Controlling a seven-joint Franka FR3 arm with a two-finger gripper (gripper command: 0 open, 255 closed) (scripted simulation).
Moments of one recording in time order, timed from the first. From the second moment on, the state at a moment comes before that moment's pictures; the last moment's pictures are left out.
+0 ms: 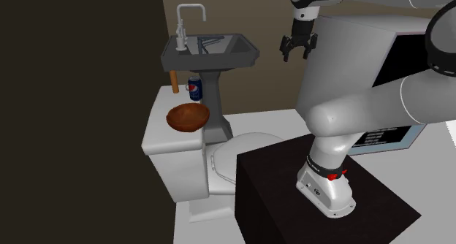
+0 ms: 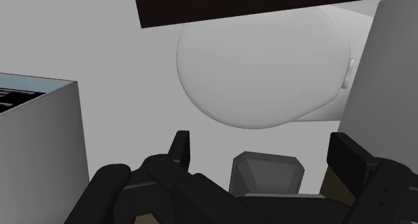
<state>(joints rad) -0.01 -0.81 -0.07 -2.45 -0.09 1.71 0.07</state>
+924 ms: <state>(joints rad) 0.08 -0.52 0.14 -2.33 0.03 1.85 0.31</state>
